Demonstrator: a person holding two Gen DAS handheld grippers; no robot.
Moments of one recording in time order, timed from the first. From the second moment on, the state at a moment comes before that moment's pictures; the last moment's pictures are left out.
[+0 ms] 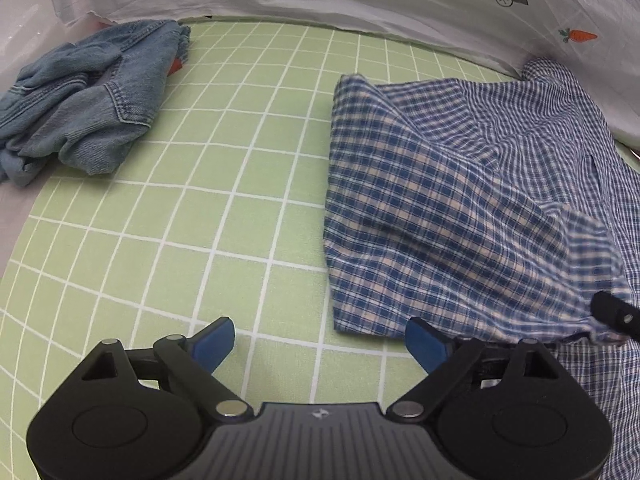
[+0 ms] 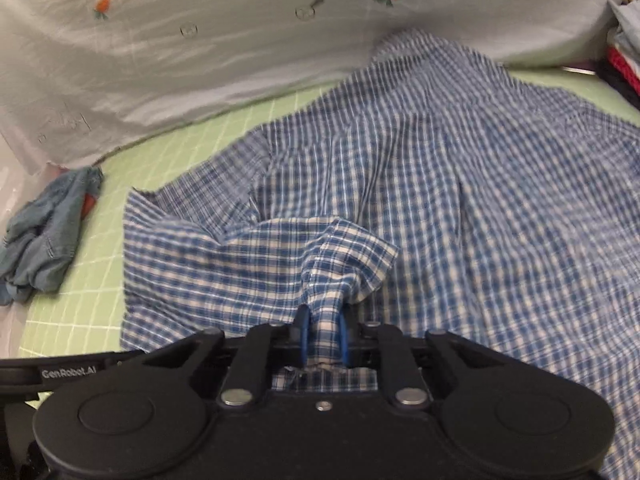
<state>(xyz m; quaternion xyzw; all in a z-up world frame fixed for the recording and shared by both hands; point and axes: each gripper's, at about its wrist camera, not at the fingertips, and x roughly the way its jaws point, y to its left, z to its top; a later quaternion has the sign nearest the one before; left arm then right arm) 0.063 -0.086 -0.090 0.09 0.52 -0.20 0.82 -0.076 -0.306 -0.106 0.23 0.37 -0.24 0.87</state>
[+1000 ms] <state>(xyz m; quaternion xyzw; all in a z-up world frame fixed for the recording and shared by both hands) -0.052 -0.188 -0.039 0.08 0.47 -0.09 0.88 -0.267 -0.612 -0.039 0.23 0.22 -0.42 0.85</state>
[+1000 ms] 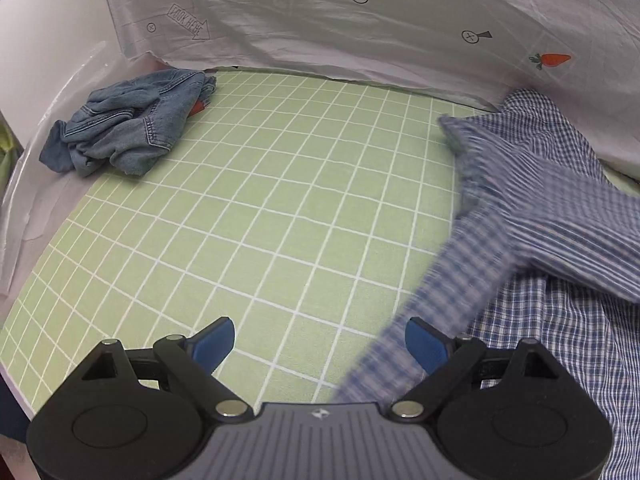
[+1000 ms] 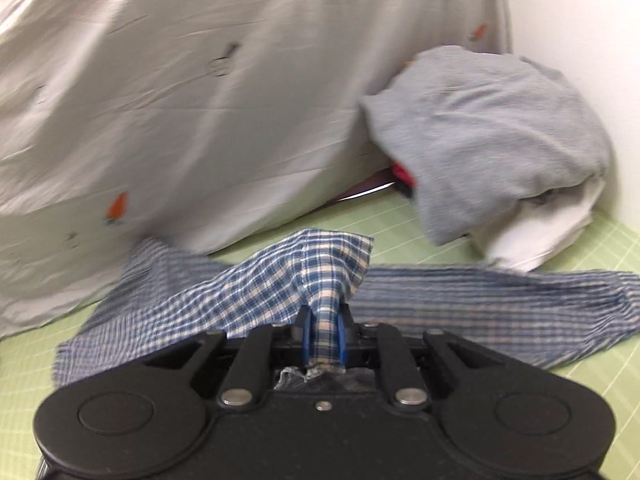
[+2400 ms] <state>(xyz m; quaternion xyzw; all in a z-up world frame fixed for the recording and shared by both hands) -0.041 -0.012 -0.036 0.06 0.44 -0.21 0.87 -0.224 -0.312 -0.092 0.22 0.30 -0.37 0.85</state>
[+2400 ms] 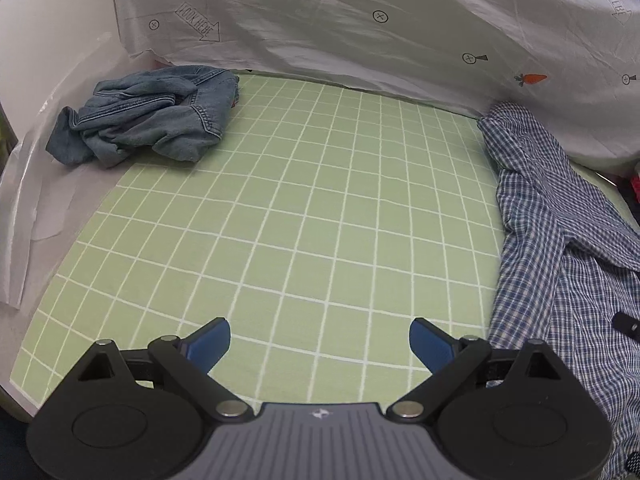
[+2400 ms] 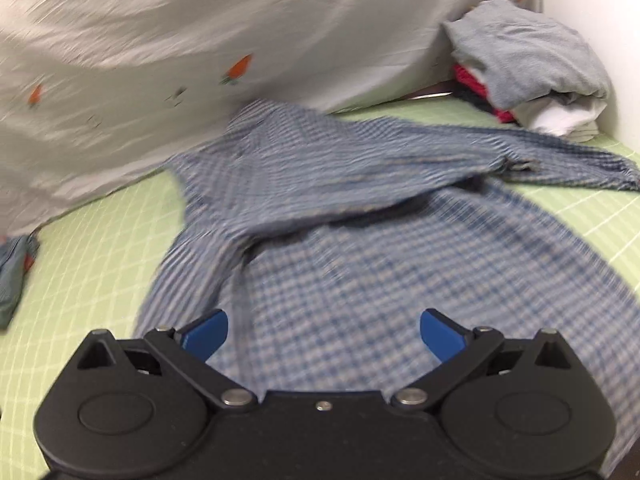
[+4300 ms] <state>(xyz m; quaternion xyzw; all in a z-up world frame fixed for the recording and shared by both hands) -0.077 -0.025 -0.053 0.09 0.47 -0.23 0.85 -0.277 -0.308 -0.114 0.29 0.38 -0.29 0.83</state>
